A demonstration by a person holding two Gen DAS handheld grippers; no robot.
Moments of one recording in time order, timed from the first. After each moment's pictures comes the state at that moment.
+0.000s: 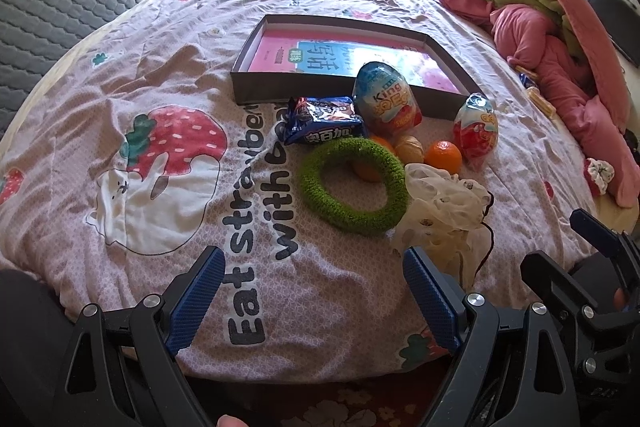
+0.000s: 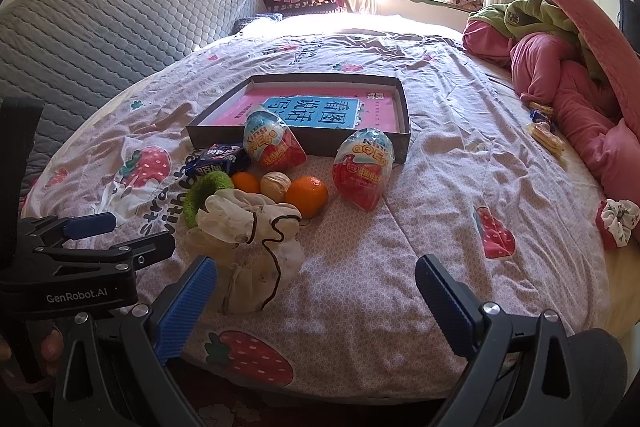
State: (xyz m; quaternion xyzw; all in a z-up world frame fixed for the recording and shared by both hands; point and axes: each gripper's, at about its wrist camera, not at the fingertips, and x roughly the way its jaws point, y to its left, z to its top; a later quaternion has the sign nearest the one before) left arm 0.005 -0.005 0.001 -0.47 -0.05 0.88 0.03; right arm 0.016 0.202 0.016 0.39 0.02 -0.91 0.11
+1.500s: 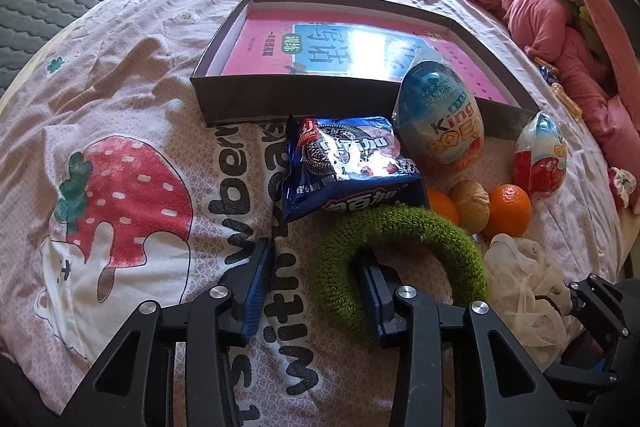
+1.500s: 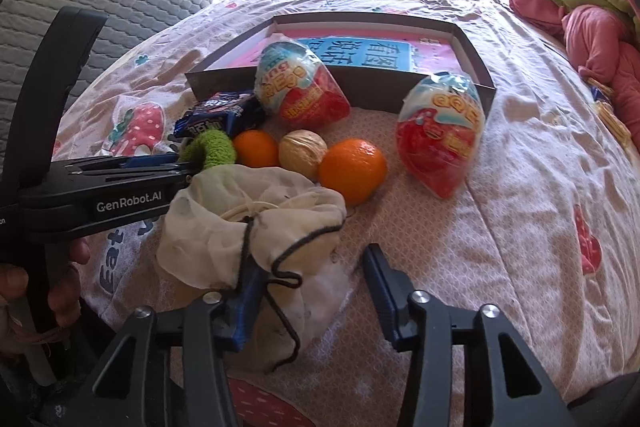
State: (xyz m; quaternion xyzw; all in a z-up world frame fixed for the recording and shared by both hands) left arm -0.091 -0.011 -0.044 -0.50 -0.04 0.86 0.05; right arm -0.047 0.169 -0.041 0.47 0.03 -0.87 0.17
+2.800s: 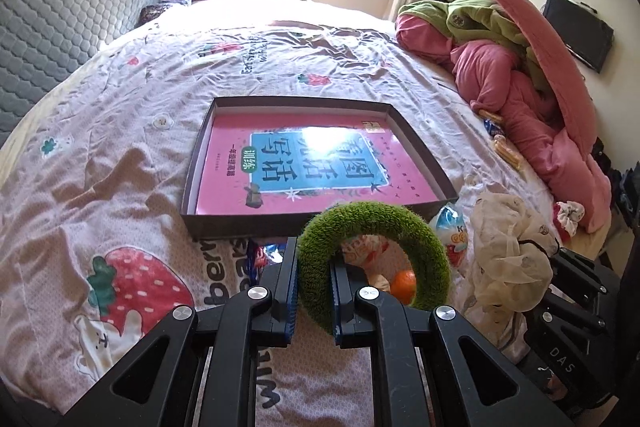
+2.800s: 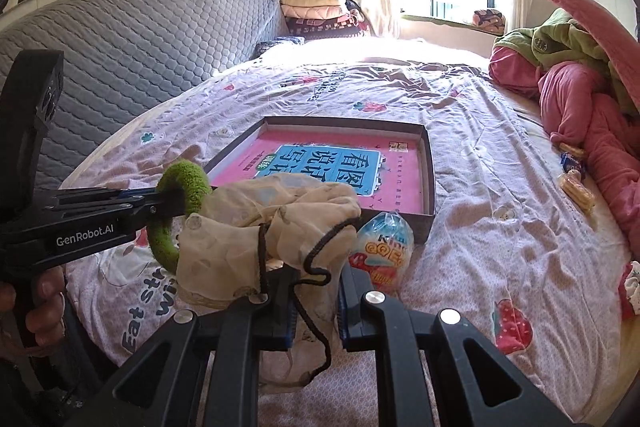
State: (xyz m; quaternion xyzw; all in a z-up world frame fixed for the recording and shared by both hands) left arm -0.086 -0.007 0.056 -0.41 -0.05 0.91 0.11; right arm -0.057 0.197 0.042 0.35 0.01 -0.92 0.16
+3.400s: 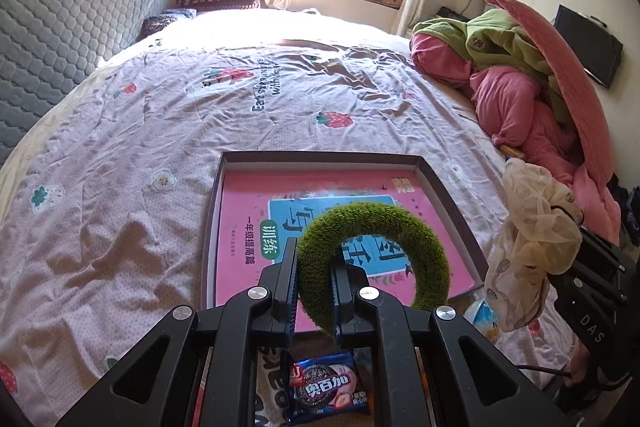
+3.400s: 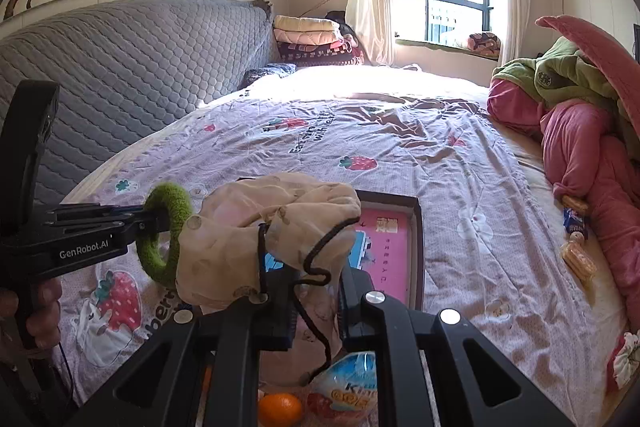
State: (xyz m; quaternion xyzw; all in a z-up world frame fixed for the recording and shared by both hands) left arm -0.184 -0.025 0.072 -0.39 -0.06 0.91 0.10; right arm -0.151 0.190 0.079 0.31 0.03 -0.94 0.14
